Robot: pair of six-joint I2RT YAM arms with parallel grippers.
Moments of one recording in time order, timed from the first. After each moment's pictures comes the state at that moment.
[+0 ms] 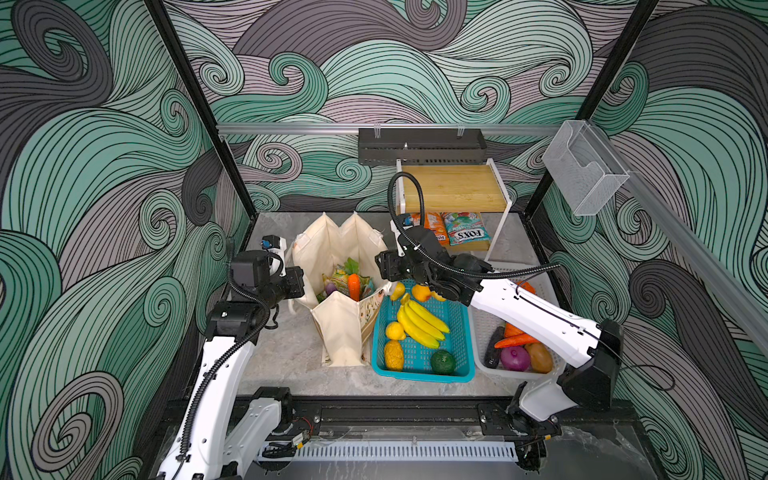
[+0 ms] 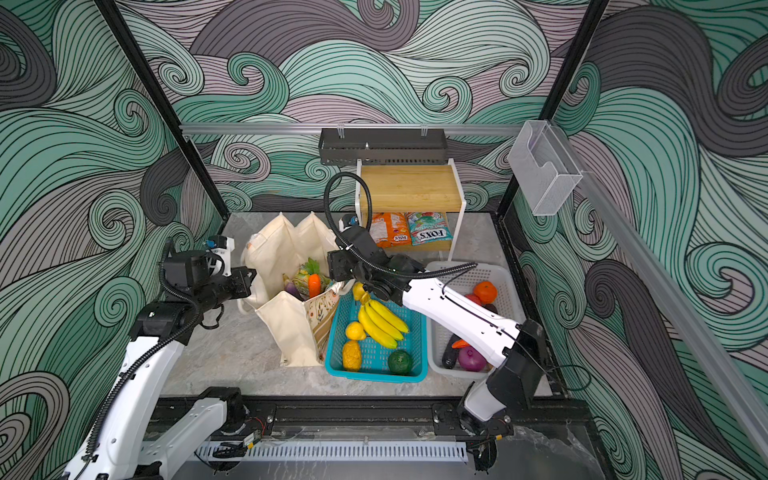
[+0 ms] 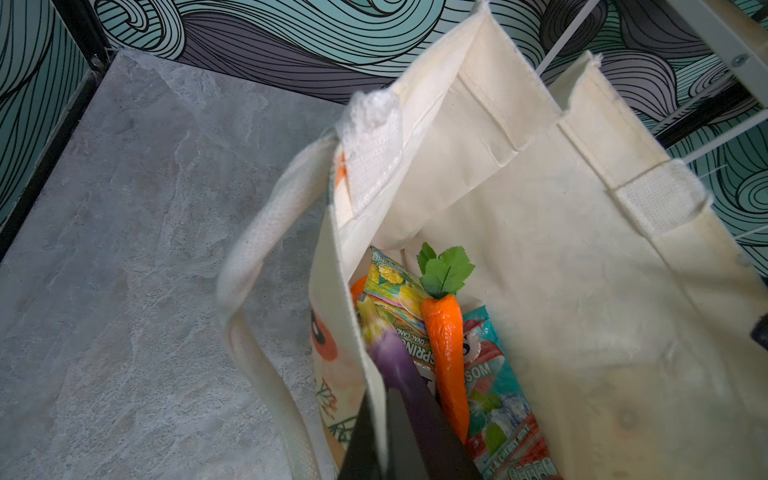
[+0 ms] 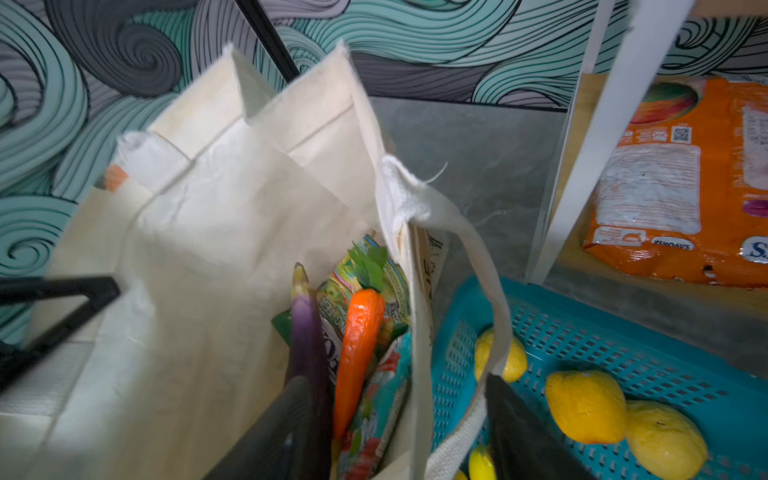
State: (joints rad) left arm -0.03 0.87 0.99 -0.73 0.21 -0.22; right arm 0.92 1.57 1.53 -0.59 0.21 0.48
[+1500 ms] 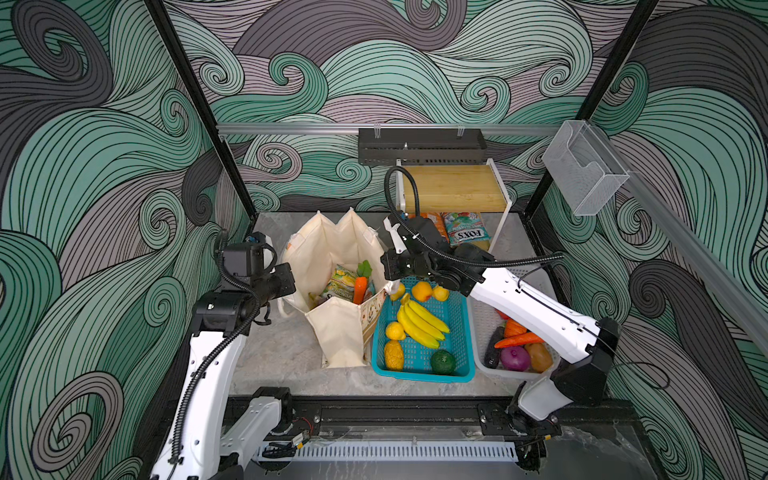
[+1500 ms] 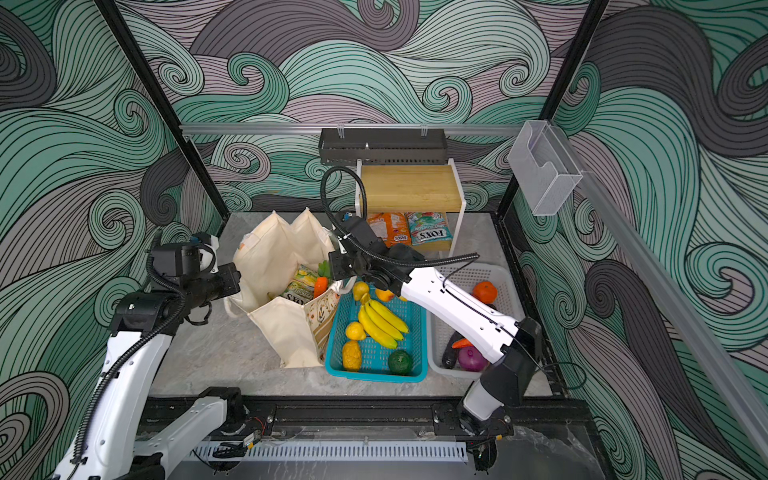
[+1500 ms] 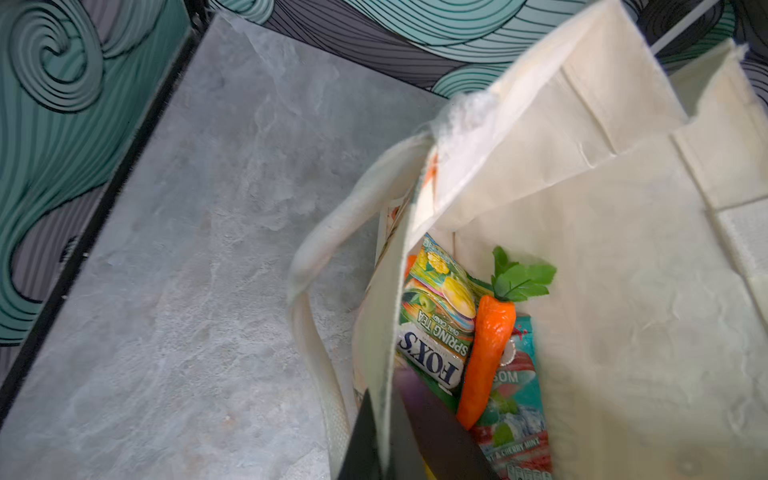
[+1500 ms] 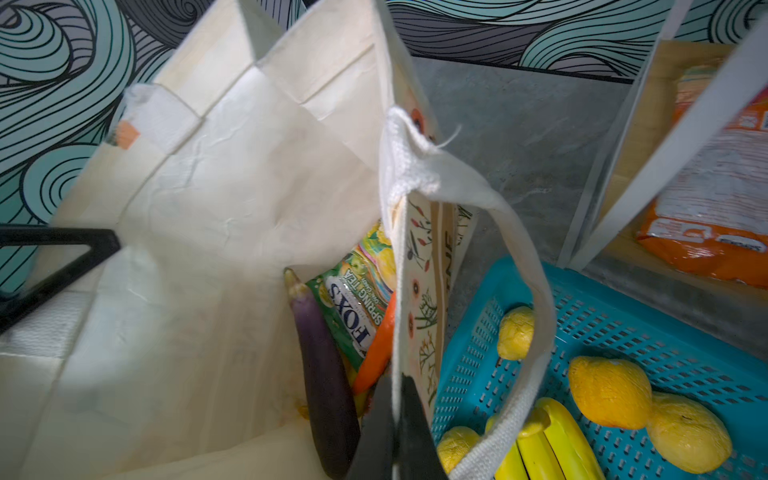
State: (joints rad) left arm -0.02 0.94 1.19 -0.99 0.07 -0.32; right arm 0.90 1.63 1.69 -0.74 0.07 0.42
